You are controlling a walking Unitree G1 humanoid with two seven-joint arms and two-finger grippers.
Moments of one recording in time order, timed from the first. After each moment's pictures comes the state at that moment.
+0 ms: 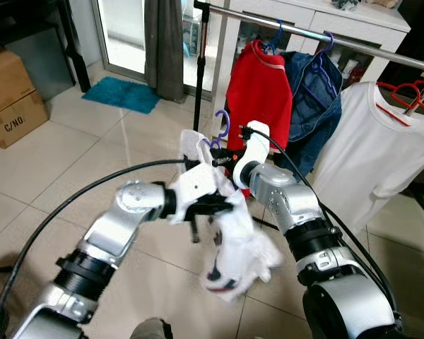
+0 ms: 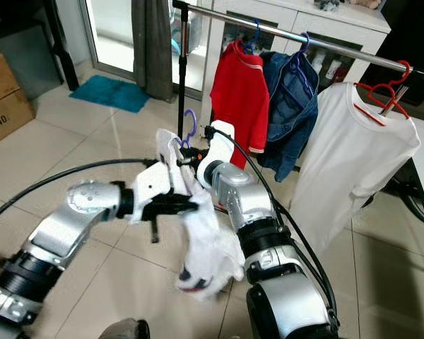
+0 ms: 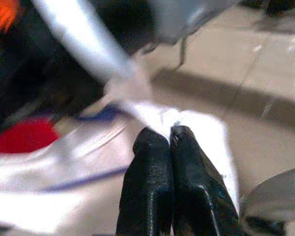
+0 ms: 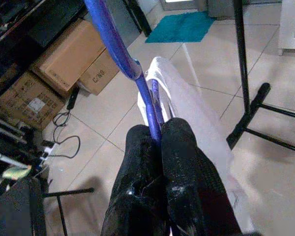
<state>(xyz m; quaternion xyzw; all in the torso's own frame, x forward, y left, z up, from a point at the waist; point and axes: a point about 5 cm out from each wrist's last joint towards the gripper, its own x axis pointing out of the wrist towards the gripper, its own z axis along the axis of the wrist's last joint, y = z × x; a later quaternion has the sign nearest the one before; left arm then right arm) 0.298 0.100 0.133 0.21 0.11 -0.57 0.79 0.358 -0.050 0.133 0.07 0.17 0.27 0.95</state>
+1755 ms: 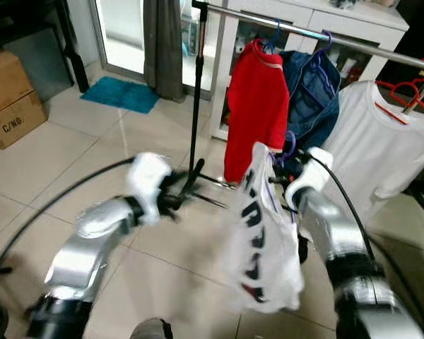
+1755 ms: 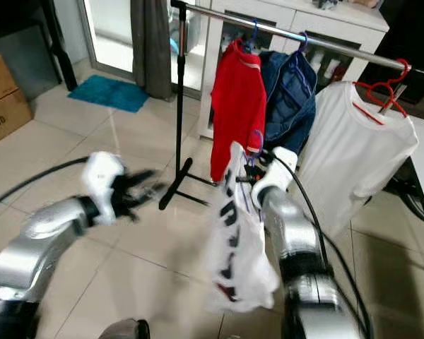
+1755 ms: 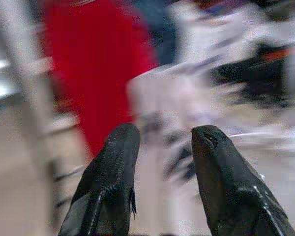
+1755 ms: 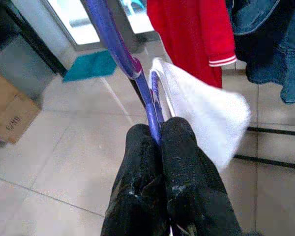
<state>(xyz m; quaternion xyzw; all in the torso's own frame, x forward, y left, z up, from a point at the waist) 0.280 0.164 0.131 0.06 0.08 -0.31 0.94 0.334 -0.155 0.087 0.06 0.15 0.07 0.98</state>
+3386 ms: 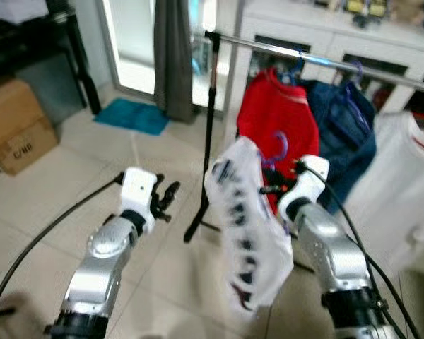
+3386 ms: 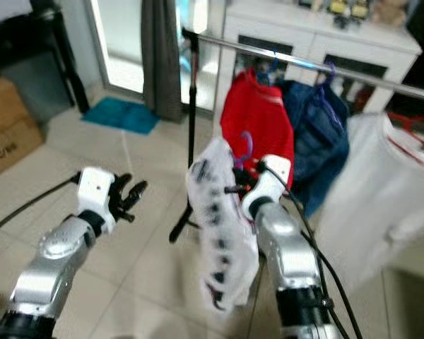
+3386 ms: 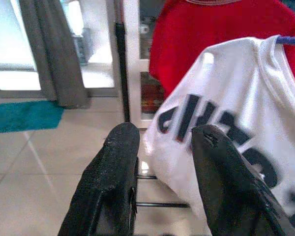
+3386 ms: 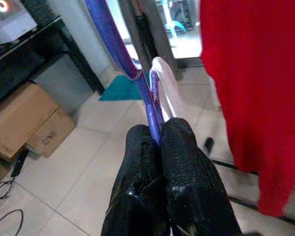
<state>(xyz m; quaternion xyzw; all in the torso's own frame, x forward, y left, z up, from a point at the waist) 0.279 0.160 0.102 0.06 0.08 -0.18 0.98 0.305 -0.124 0.101 0.06 0.12 0.12 0.98</state>
